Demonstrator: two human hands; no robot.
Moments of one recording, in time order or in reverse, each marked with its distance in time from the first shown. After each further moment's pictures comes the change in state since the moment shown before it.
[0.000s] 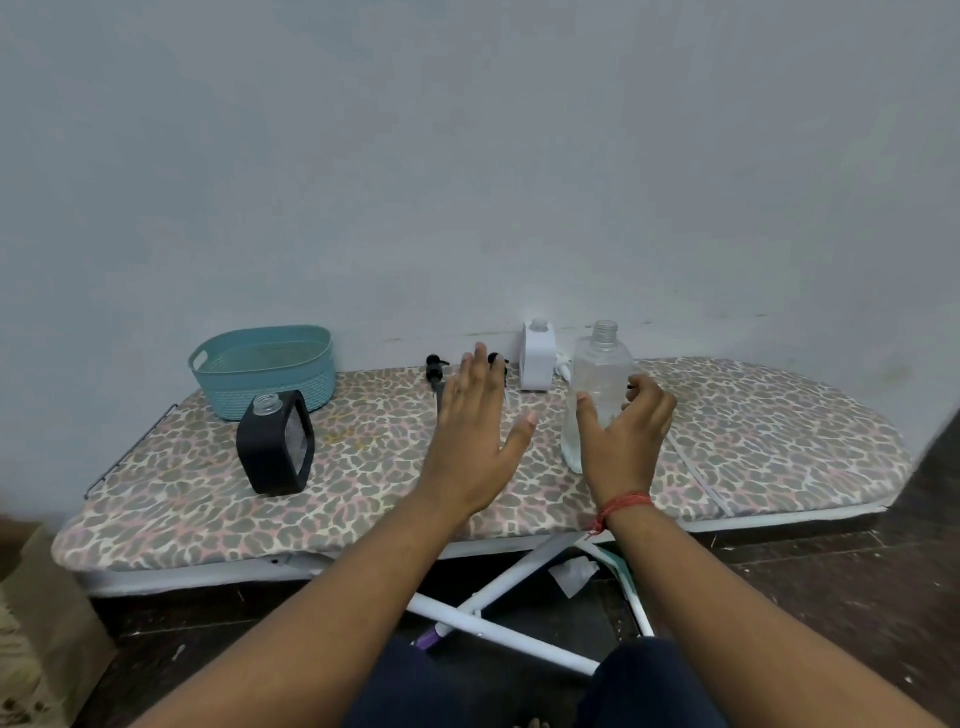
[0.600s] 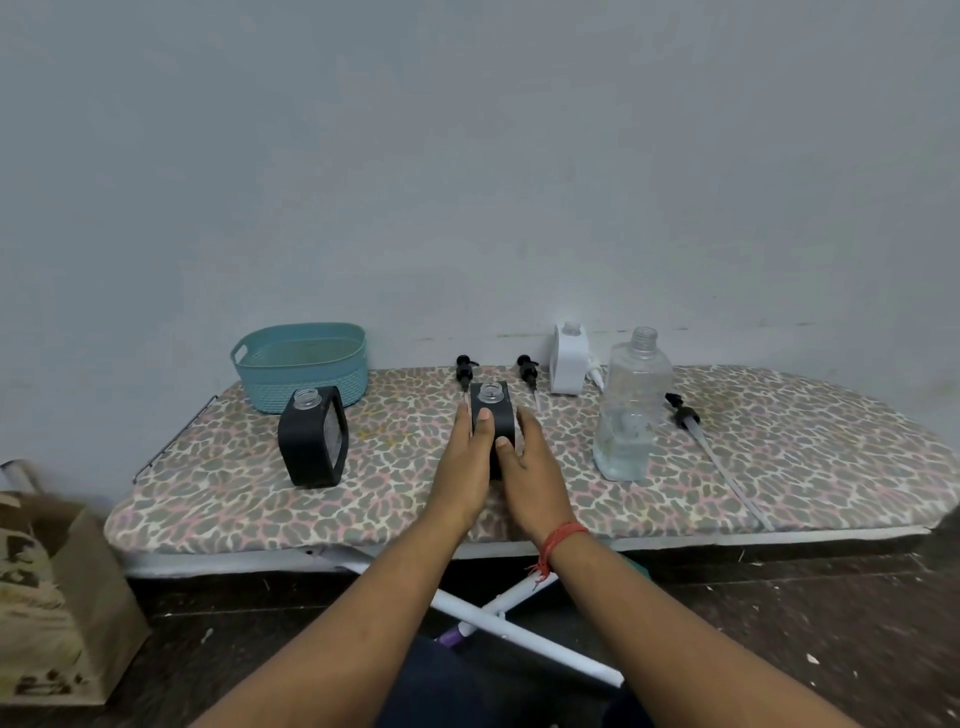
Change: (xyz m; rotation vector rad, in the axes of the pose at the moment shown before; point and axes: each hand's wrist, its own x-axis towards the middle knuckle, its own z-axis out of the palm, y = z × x) left_hand -0.025 -0.022 -0.003 -0.908 0.045 -0.638; right_hand -0.081 -0.054 0.054 0.328 -0.695 0.105
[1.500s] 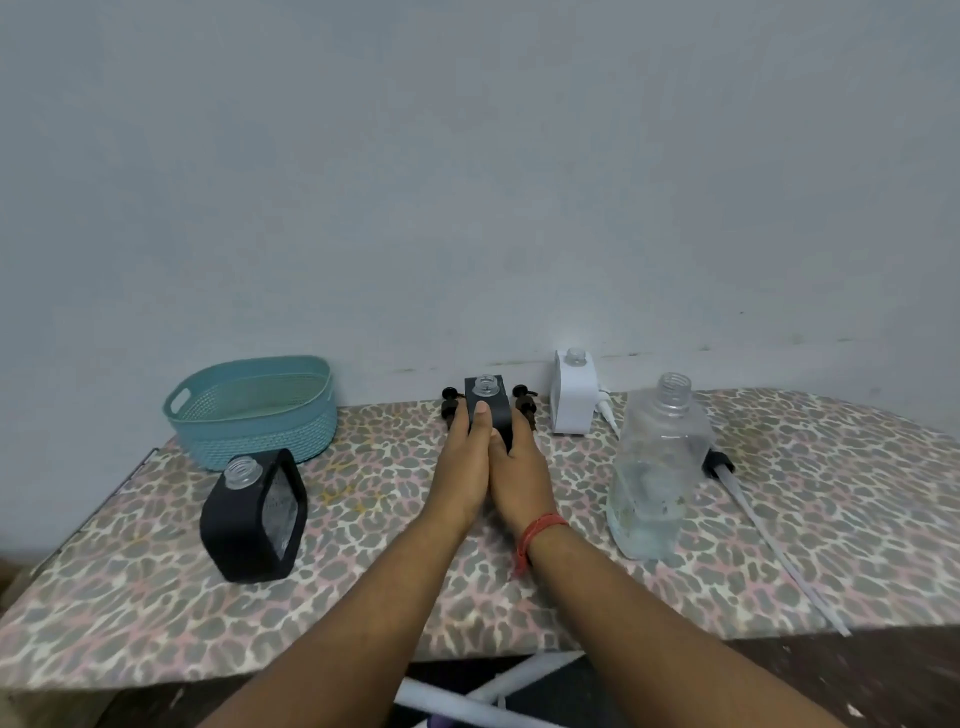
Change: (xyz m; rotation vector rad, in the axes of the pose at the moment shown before) left_hand 0.120 -0.001 0.022 -0.017 0.003 -0.008; right_hand 0.113 0.015 0.019 0.140 0.066 0.113
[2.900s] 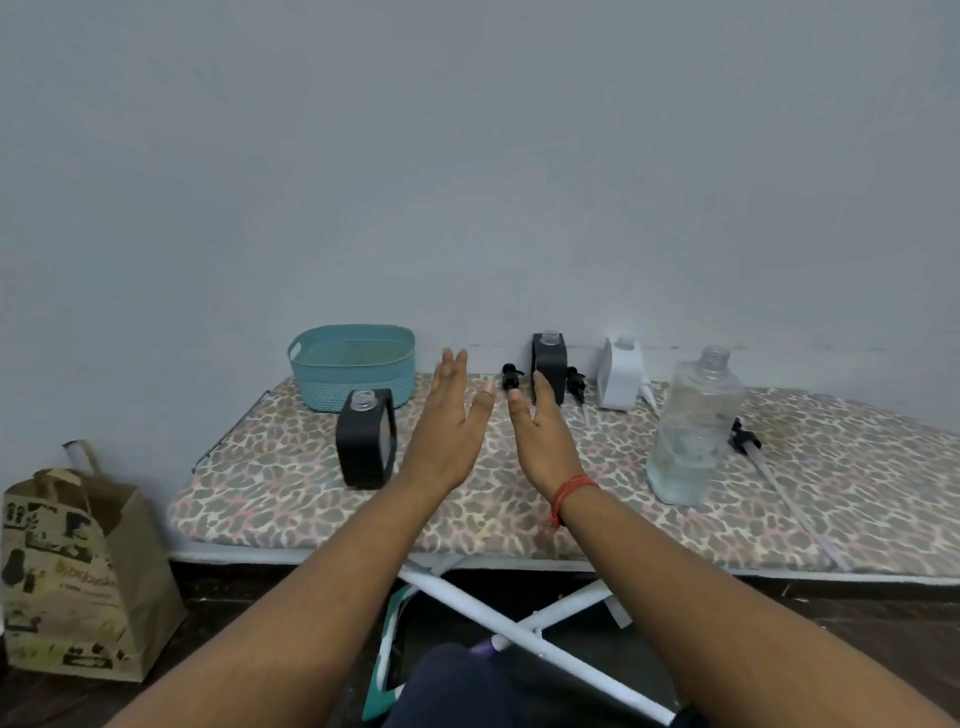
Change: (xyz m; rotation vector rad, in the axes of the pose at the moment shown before) left_hand -0.091 0.033 -0.107 0.561 0.076 0.323; right_hand -0.074 -0.046 0.023 -0.187 -0.131 -0.126
